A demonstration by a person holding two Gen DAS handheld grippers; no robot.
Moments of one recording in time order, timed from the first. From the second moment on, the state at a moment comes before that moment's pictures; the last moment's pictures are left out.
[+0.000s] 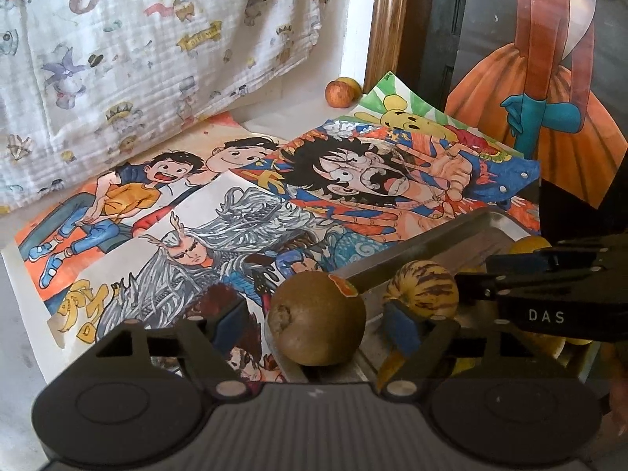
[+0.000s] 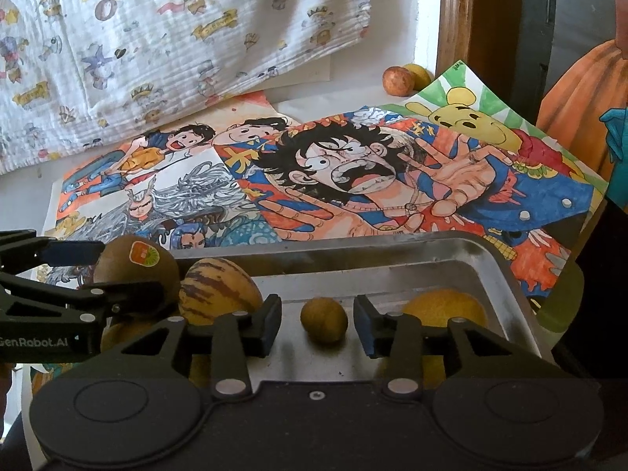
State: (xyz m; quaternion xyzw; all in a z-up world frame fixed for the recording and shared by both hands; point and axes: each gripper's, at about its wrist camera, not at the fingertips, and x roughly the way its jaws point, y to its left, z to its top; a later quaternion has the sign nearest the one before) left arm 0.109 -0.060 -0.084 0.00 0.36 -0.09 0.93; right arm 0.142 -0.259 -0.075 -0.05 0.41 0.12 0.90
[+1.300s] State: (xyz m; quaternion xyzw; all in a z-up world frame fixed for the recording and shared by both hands) left arm 0.004 -0.022 -0.026 -0.01 0.31 -0.04 0.95; right arm -0.009 -0.258 0.016 0.04 0.35 0.10 0.93
